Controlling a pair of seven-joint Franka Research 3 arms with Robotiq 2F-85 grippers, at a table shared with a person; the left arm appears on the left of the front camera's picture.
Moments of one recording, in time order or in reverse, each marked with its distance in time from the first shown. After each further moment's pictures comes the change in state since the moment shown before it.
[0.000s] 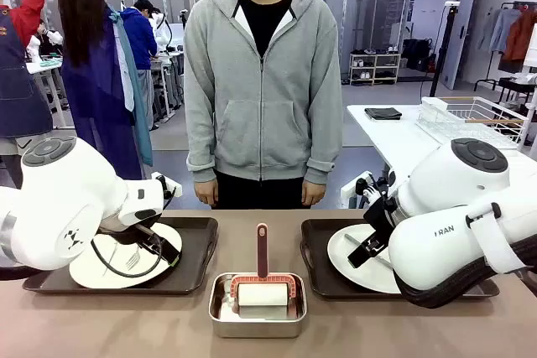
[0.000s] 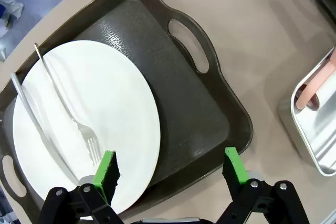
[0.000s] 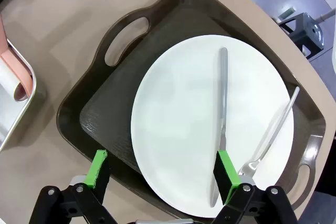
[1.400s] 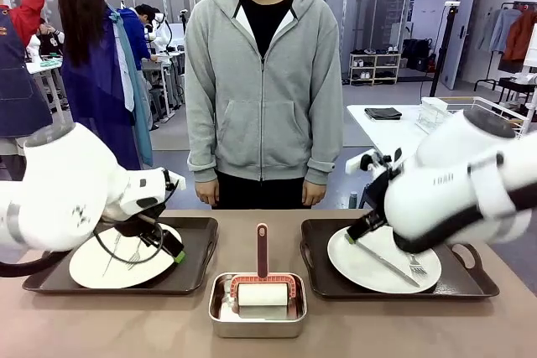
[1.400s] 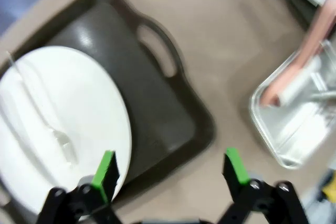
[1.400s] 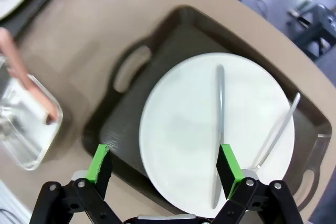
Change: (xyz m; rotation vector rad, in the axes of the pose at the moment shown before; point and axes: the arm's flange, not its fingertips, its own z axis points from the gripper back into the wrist) left arm 0.022 0.005 0.016 -0.184 0.035 0.029; right arm 0.042 -0.037 0.030 0.137 -0.042 -0.112
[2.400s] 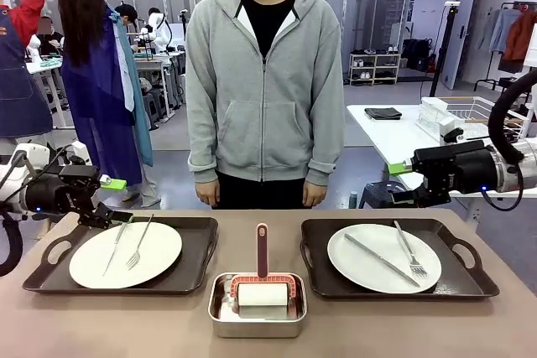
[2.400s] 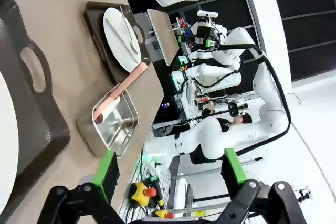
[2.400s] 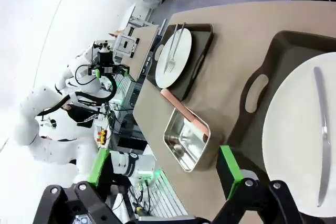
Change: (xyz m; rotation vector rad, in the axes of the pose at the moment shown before) left arm -0.066 0.149 0.040 -1.079 -0.291 0.485; right arm -0.041 -0.124 0.047 0.891 -0.211 -0.556
